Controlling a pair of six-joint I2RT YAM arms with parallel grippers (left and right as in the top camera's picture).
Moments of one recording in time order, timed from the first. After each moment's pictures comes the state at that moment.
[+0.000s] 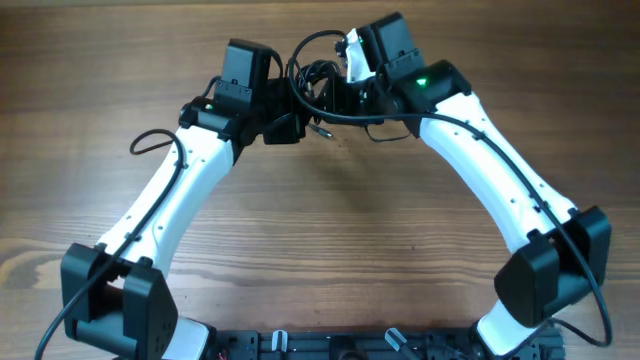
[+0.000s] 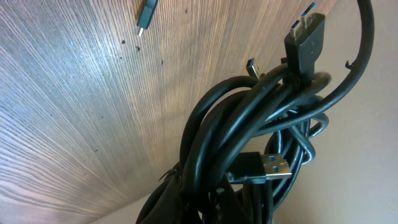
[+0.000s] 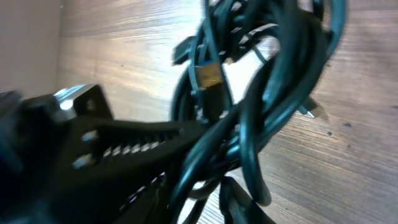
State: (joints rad) left arm -0.33 1.64 1.31 -0.54 0.39 -1.95; right arm 0.48 1.82 1.64 -0.77 -0.42 0.51
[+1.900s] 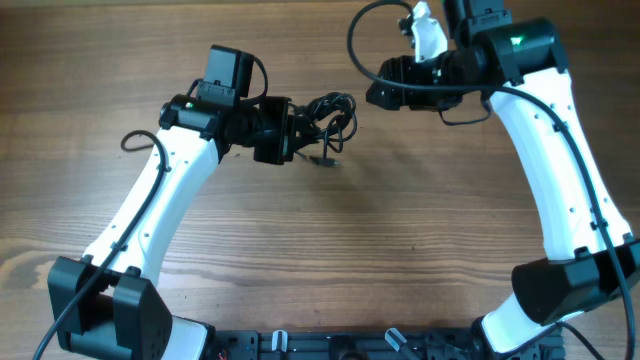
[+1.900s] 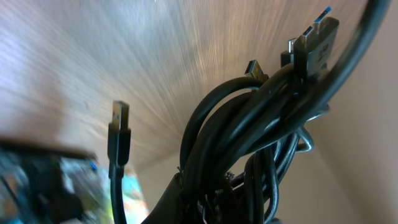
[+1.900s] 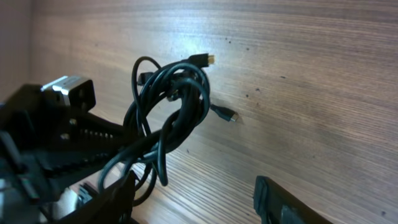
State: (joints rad) left arm -0.27 1.61 1.33 -0.78 0.73 -1.75; right arm 0.28 1.78 1.92 -1.29 -0.45 0.19
